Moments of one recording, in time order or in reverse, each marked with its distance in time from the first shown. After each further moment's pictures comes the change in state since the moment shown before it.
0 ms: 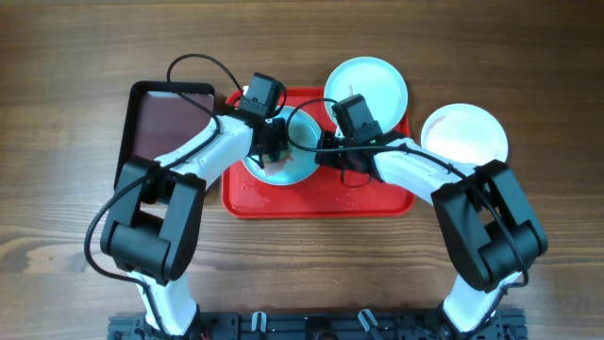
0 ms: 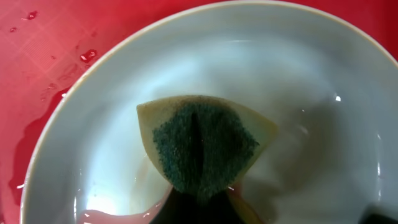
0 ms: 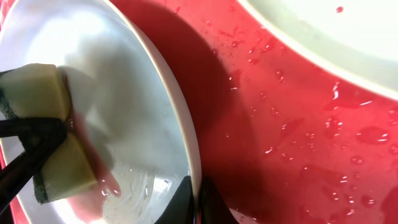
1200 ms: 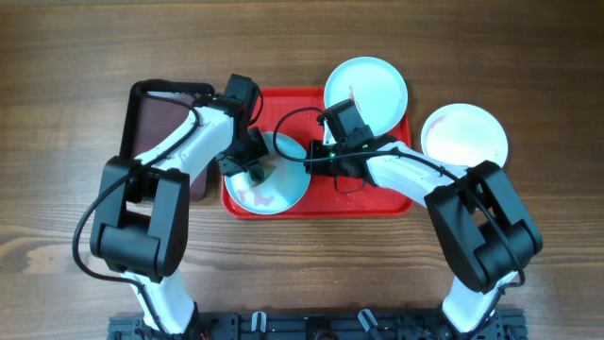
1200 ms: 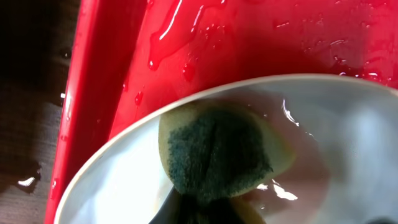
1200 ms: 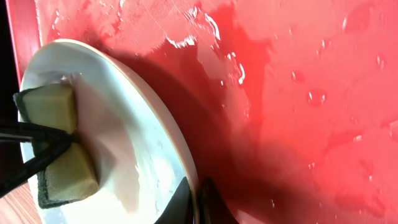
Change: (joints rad) left arm 0.096 -0.006 0.034 -0.327 0.076 -0.230; right arm 0.035 0.008 -0.001 0.011 -0.102 -0.077
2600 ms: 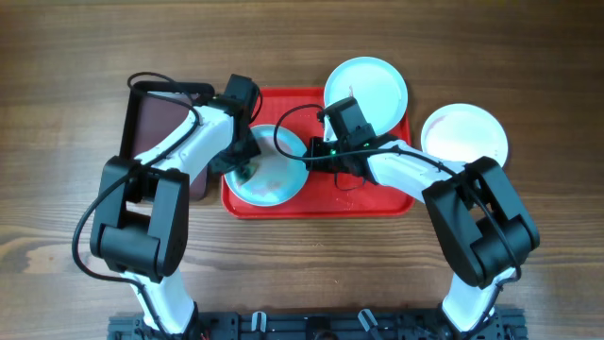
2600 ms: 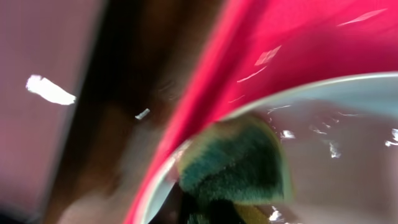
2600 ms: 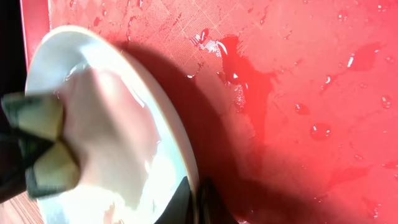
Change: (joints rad) left arm 0.000 -0.002 0.008 -0.056 -0.196 -0.044; right arm -0.015 0.025 0.000 0.051 -0.031 -0.015
